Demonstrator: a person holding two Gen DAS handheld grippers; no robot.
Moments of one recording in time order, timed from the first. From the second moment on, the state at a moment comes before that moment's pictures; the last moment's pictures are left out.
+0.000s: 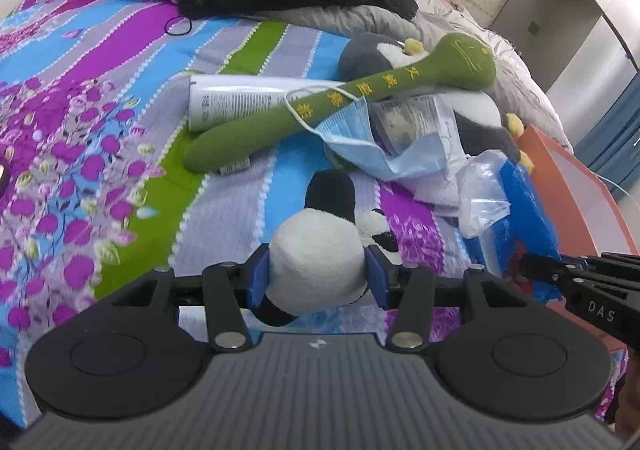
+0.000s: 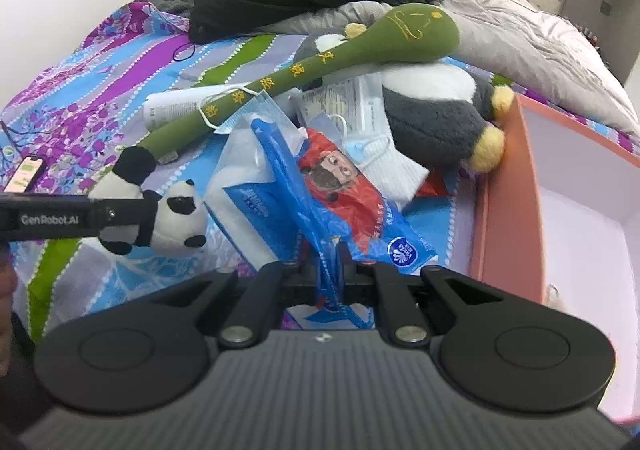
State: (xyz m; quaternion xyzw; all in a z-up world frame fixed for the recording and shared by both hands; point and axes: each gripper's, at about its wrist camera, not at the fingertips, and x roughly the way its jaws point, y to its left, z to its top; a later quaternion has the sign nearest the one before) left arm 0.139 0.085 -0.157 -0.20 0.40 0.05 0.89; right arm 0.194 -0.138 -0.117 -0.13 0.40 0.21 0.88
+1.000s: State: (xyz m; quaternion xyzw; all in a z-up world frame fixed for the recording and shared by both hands) left arm 0.107 0.048 -0.170 -0.17 0.44 0.06 0.88; right arm 0.138 -0.157 -0.142 -0.01 0.46 0.24 0.86
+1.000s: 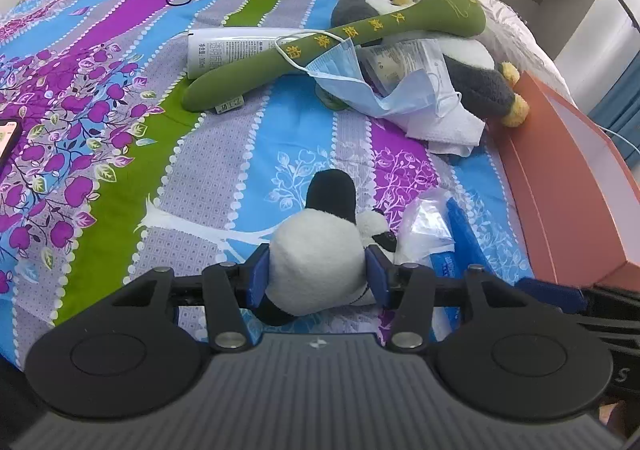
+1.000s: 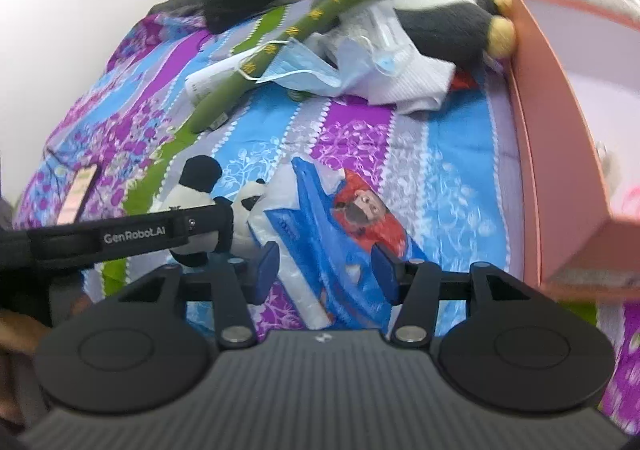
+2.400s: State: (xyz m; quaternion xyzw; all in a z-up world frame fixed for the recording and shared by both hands) left arm 0.142 0.005 -0.060 -0.14 0.38 0.02 0.92; right arm 0.143 -0.200 -0.058 0.02 0.36 0.15 0.92
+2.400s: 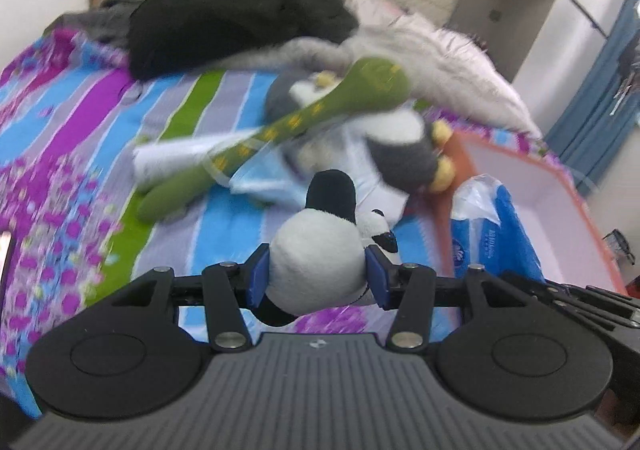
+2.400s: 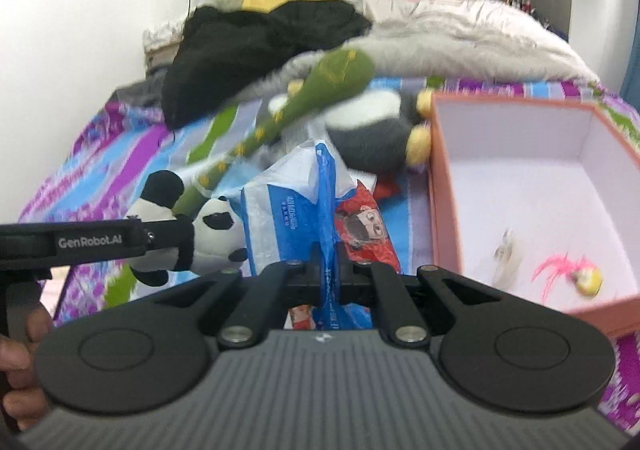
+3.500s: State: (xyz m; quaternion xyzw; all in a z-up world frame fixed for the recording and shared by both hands) left arm 0.308 -0.225 -0.035 -0.07 0.38 -0.17 0.91; right arm 0.243 -0.399 -0.038 0.09 0.35 0.00 0.93
